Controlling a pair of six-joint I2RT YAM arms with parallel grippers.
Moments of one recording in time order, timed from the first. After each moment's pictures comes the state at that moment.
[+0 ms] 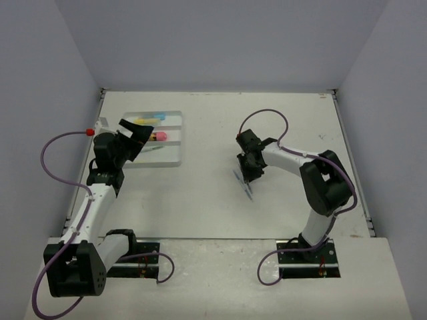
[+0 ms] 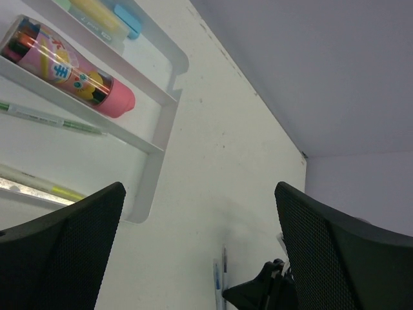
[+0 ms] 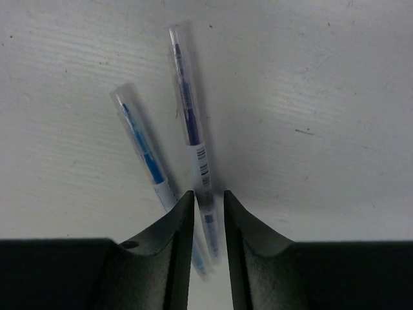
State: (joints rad) left arm 0.04 1.03 0.65 0.05 0.15 -0.96; right arm 0.56 1.78 1.11 -0.61 0.02 0.35
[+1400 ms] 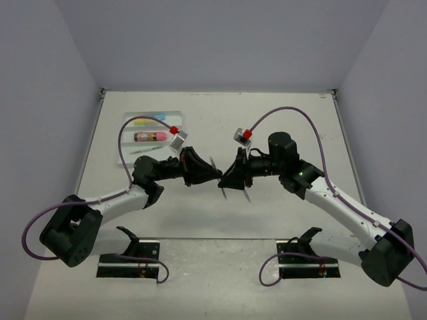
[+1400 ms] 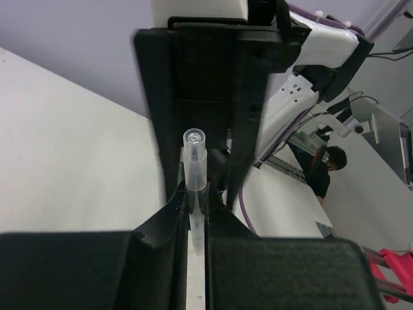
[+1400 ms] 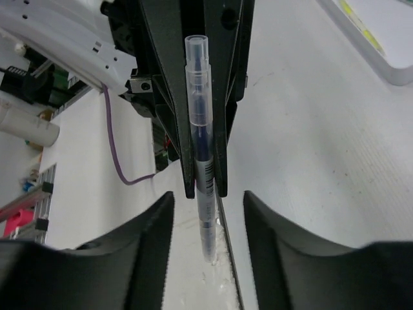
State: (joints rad) left arm -0.58 1.28 0.49 1.20 0.89 -0.91; right arm 0.65 1.11 0.87 -0.12 -0.84 0.30
